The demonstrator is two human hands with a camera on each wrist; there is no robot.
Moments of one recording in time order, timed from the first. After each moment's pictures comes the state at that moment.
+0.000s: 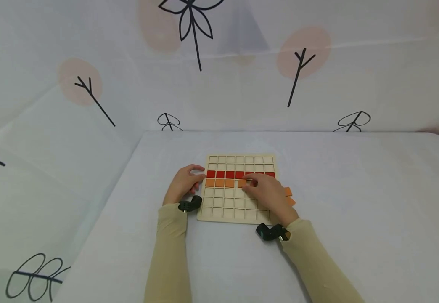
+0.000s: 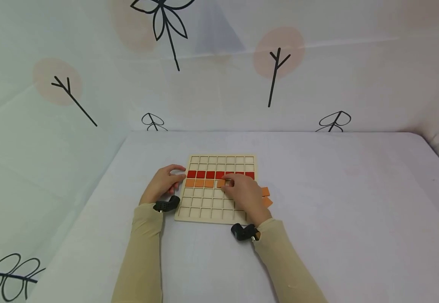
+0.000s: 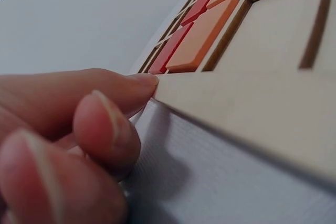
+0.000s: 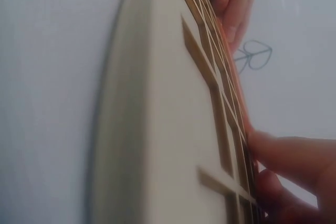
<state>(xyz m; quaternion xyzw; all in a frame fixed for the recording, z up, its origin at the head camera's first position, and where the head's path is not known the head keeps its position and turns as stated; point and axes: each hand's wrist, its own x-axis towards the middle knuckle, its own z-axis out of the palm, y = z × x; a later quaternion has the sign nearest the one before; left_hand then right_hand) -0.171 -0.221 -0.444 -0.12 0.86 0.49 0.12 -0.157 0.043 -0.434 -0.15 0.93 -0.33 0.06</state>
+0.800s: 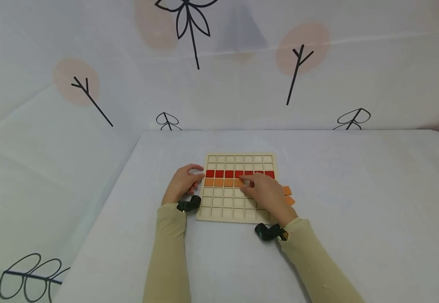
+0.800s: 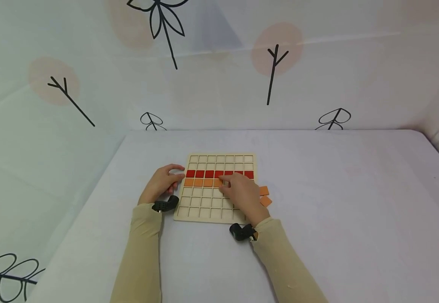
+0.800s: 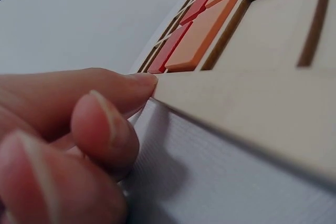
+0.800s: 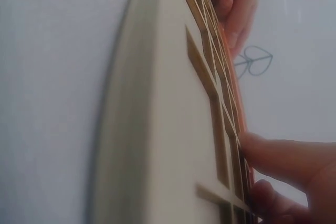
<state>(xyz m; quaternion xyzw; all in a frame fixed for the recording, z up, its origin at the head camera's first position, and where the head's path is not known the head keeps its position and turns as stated) -0.171 -0.221 -0.447 -0.12 0.86 0.49 0.12 -0.154 0.039 -0.435 -0.16 0.94 -0.28 0.06</state>
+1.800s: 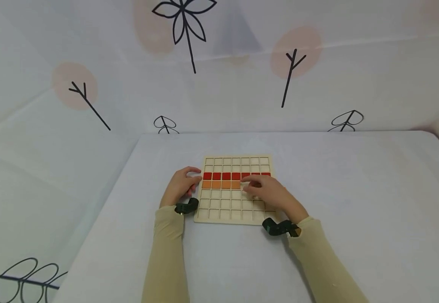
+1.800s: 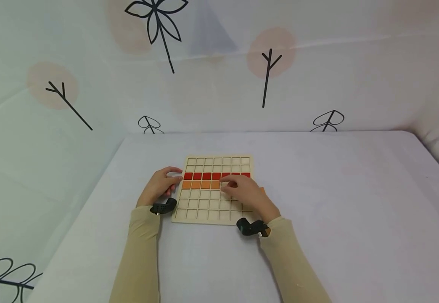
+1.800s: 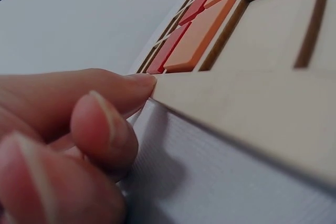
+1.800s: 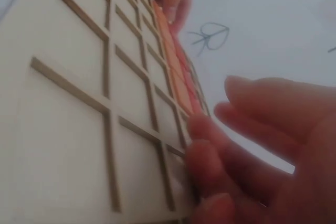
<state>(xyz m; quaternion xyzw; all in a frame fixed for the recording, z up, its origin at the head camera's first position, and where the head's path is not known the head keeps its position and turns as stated) -0.169 -0.219 -0.447 -0.12 0.86 0.49 0.12 -0.161 0.070 -0.432 -0.22 0.88 -0.40 0.16</state>
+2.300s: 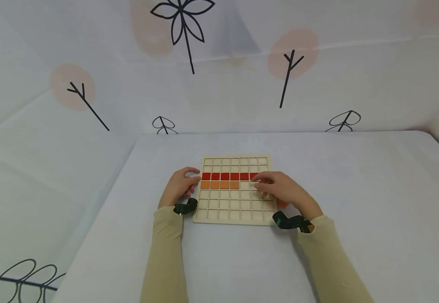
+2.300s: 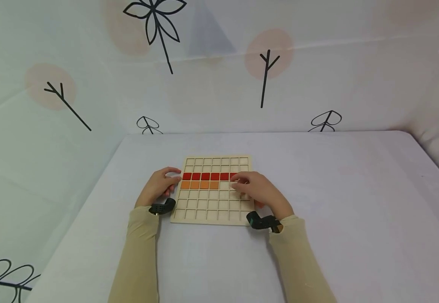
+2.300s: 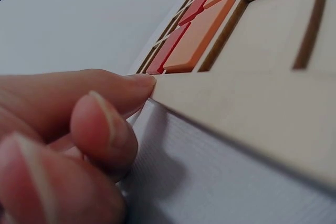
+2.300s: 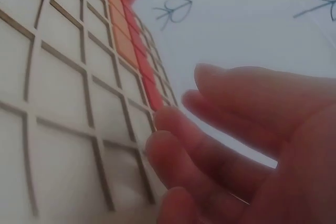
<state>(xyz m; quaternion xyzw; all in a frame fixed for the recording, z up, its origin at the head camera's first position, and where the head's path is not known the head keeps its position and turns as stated) -0.167 -0.219 -0.445 -0.11 0.86 0.48 0.11 -0.166 0.101 -0.420 -0.20 0.87 -0.41 0.18</state>
